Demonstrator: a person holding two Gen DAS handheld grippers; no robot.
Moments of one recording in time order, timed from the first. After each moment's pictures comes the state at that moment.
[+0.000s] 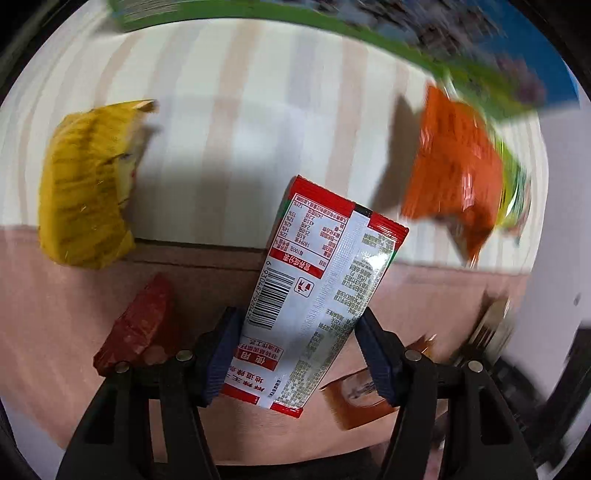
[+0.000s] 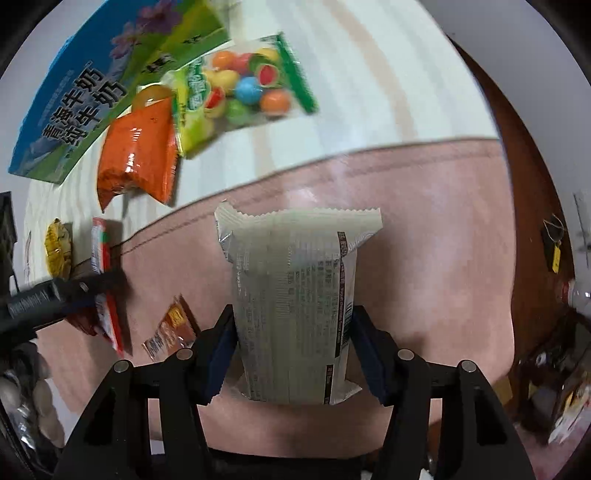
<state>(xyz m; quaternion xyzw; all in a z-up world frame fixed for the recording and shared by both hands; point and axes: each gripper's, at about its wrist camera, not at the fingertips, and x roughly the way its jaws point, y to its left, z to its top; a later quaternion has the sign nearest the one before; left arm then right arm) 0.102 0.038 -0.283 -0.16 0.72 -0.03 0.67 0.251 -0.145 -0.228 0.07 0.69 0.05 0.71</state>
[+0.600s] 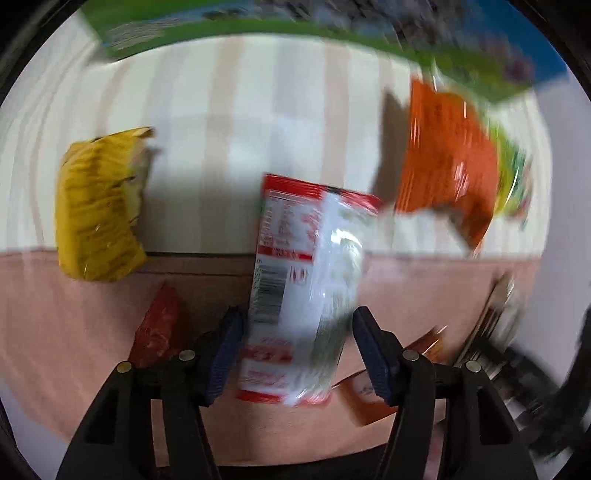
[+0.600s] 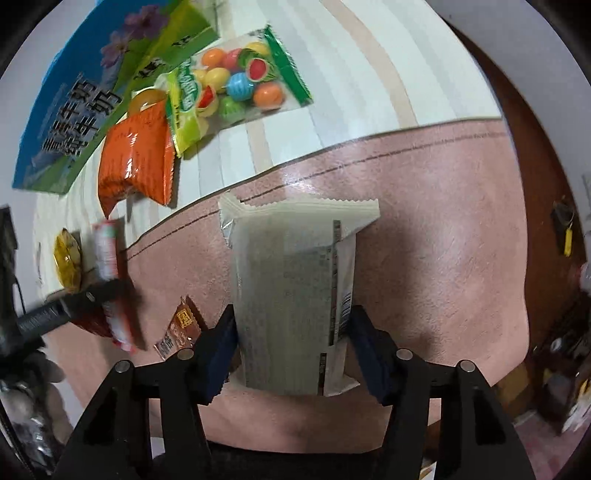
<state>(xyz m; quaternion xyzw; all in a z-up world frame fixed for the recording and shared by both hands) 0.106 0.032 -0.272 -0.11 0.73 -0.02 0.67 0.248 -0.142 -0.237 0.12 0.71 0.05 0.70</state>
